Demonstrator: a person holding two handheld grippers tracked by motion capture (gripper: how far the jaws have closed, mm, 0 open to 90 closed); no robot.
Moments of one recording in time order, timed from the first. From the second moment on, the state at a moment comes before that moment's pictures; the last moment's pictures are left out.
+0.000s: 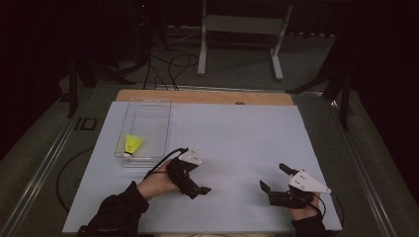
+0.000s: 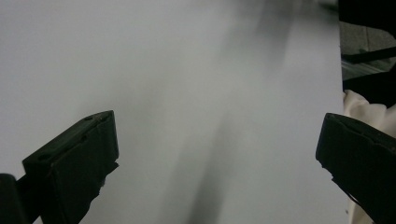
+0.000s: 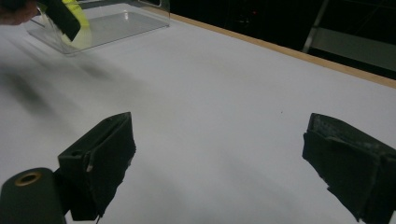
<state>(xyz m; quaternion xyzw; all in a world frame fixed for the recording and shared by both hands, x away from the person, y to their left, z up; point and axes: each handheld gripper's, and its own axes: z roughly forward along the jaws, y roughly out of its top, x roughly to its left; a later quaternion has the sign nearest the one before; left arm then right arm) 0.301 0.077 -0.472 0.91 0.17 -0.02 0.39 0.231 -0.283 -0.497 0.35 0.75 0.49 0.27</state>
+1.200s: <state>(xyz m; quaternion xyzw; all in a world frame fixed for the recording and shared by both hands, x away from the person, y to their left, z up) 0.258 0.170 -0.510 0.88 0.24 0.02 0.41 0.231 -0.281 -0.498 0.35 0.76 0.49 0.26</state>
